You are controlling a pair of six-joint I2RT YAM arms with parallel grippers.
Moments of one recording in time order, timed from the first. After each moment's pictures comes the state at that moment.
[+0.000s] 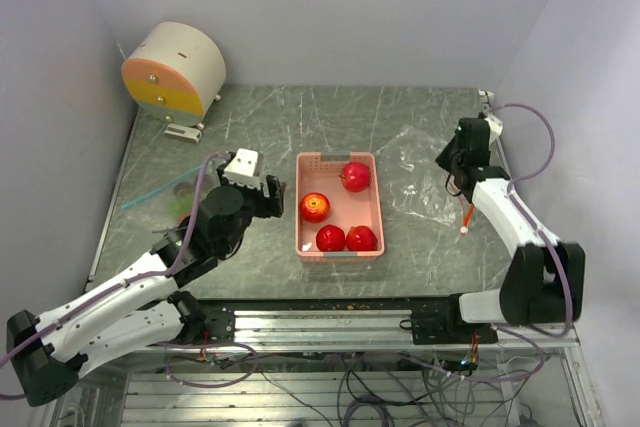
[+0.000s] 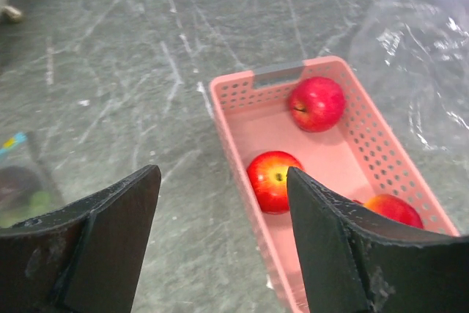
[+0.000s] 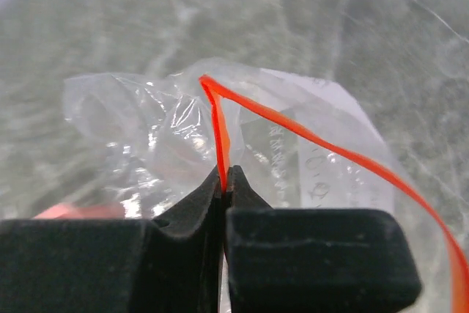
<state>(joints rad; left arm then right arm) -0.87 0.78 0.68 -0.10 -0.54 -0.24 0.02 1.41 0.91 -0.16 0.23 0.54</state>
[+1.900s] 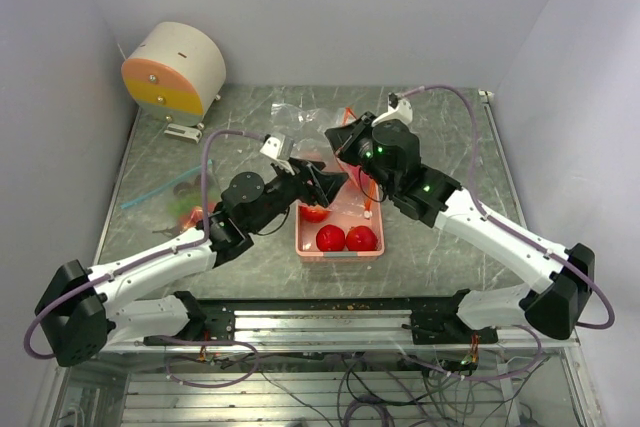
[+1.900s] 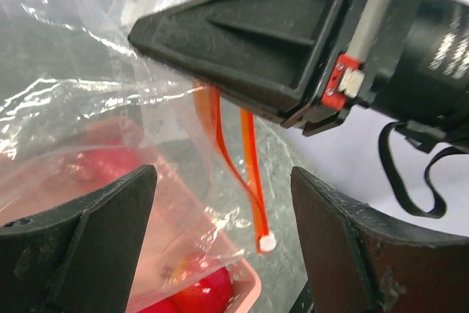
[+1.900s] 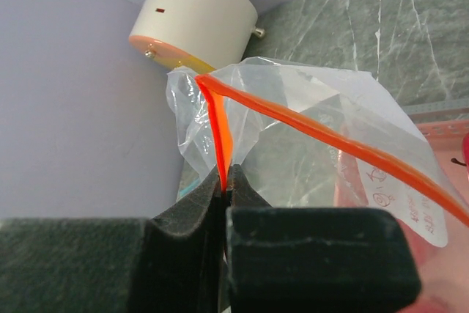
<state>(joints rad) -0.89 1.10 0.71 0.50 -0.07 -0.49 0.84 1.30 1.20 -0.09 0.40 0.88</state>
